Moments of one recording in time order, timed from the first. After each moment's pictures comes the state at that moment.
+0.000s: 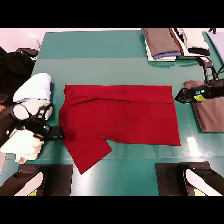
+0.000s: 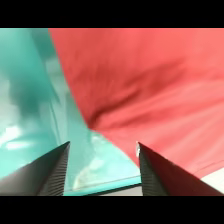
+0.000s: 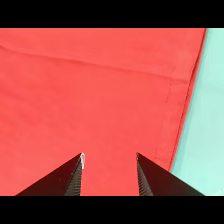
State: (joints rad) left arm 0.01 -0.92 0.56 1.25 -1.29 -1.53; right arm -0.09 -0.97 1.05 -1.32 1.27 1.44
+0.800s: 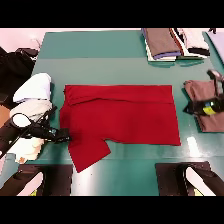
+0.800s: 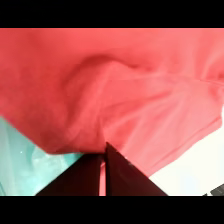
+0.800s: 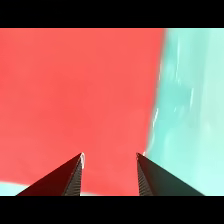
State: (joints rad) left arm 0.01 -0.87 0.46 0.97 -1.22 -1.41; right arm -0.32 -0.87 0.86 -1.31 1.38 1.41
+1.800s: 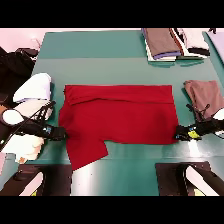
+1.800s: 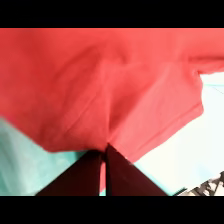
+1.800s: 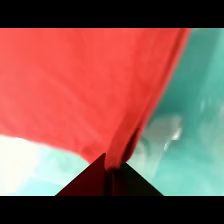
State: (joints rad) left arm 0.01 -0.76 0.55 1.02 -1.34 -1.40; right arm -0.34 -0.91 0.53 -1.22 1.40 1.32
